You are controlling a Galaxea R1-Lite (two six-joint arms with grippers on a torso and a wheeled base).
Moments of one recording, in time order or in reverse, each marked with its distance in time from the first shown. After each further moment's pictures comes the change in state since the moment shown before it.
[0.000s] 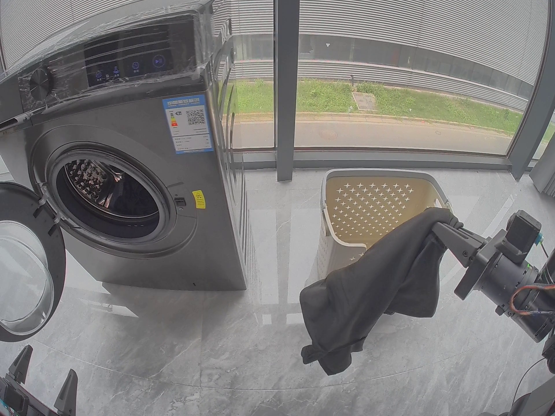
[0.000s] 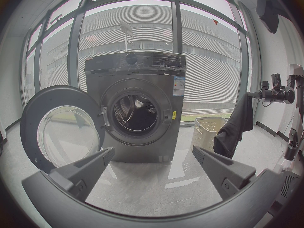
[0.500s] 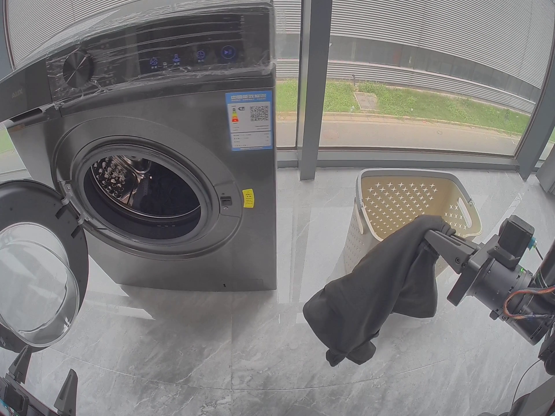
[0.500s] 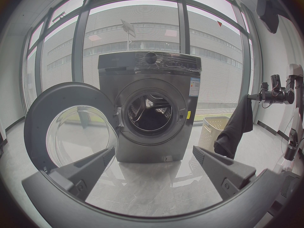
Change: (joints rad) left arm 0.000 0.000 0.000 0.000 0.000 0.000; right arm 0.019 0.025 0.001 0.003 0.004 0.009
